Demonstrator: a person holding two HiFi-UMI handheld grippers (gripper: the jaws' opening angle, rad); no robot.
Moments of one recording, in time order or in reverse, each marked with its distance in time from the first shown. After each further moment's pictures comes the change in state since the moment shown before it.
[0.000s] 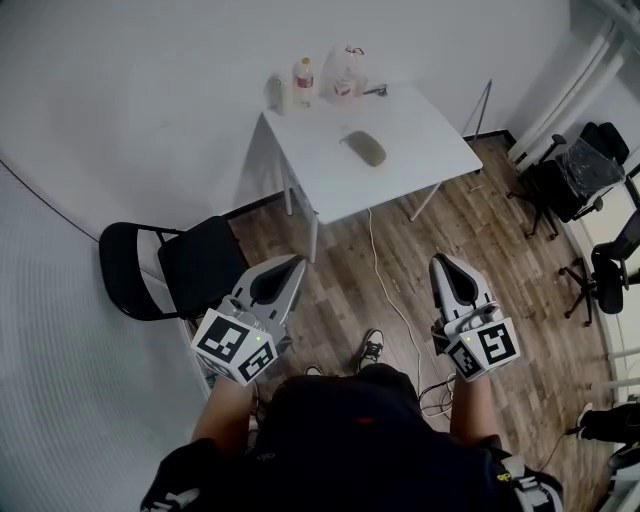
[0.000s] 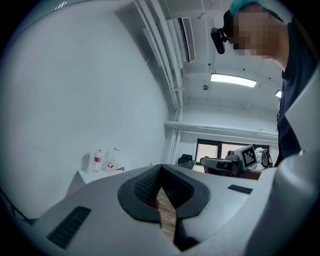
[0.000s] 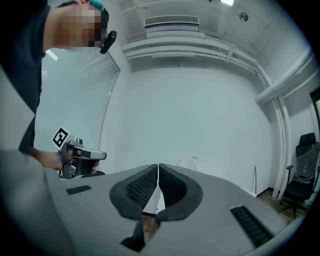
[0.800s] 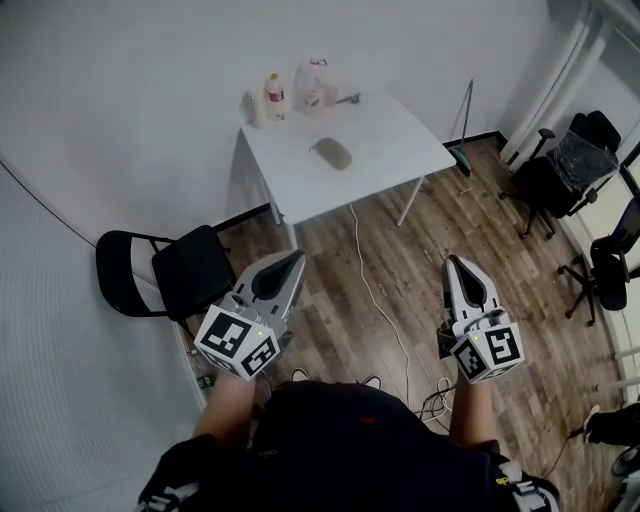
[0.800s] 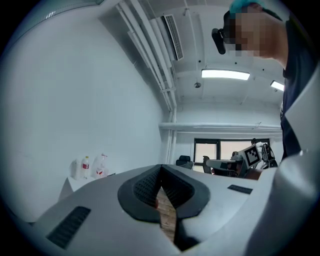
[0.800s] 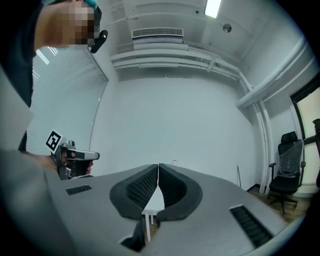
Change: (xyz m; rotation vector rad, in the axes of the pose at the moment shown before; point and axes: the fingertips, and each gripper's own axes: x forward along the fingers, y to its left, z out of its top) left arm 0.064 -0.136 0.008 0.070 -0.033 0.000; right arm -0.140 -0.114 0.018 0.034 -0.022 -0.138
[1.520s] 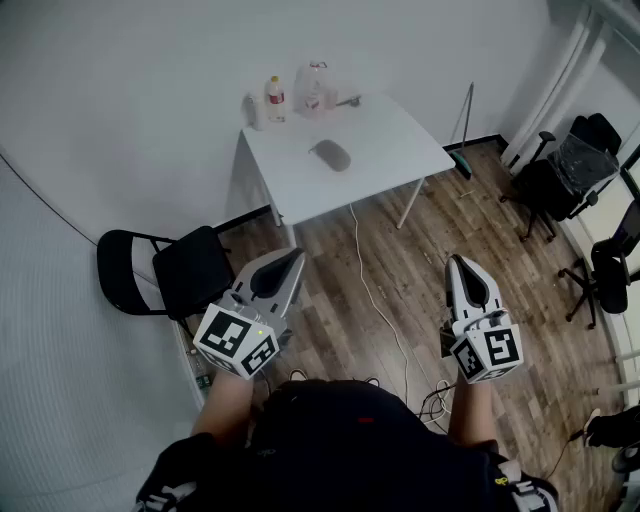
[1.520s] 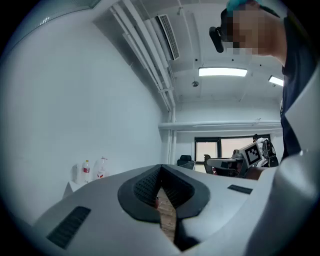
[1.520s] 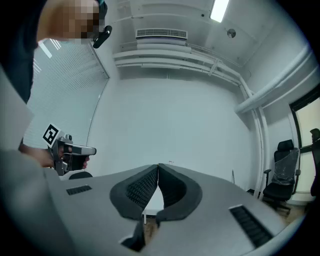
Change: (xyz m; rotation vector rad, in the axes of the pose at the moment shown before) left arm 0.002 -0.012 0.009 0.040 -0.006 0.019; right arm -0.010 -0.013 0.006 -0.063 -0.001 -0.032
